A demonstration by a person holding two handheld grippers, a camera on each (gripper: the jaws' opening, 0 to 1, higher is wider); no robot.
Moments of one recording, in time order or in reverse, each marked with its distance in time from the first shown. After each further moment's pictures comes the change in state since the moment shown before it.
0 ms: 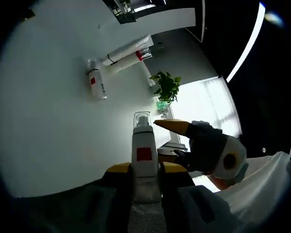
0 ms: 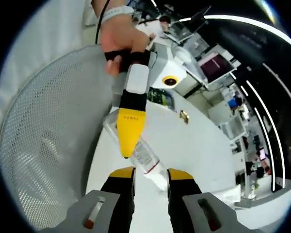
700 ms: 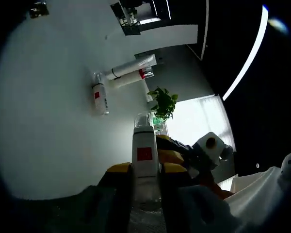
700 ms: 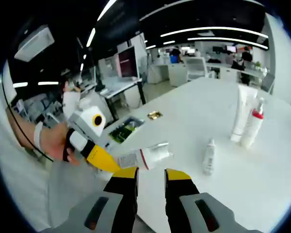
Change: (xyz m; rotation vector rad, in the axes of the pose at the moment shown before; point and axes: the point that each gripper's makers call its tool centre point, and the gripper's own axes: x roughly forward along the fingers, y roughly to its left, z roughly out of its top) left arm -0.016 0.001 0.030 -0.083 -0.150 -0.056; right arm 0.005 -0.022 -0.003 1.385 -0.278 0.039
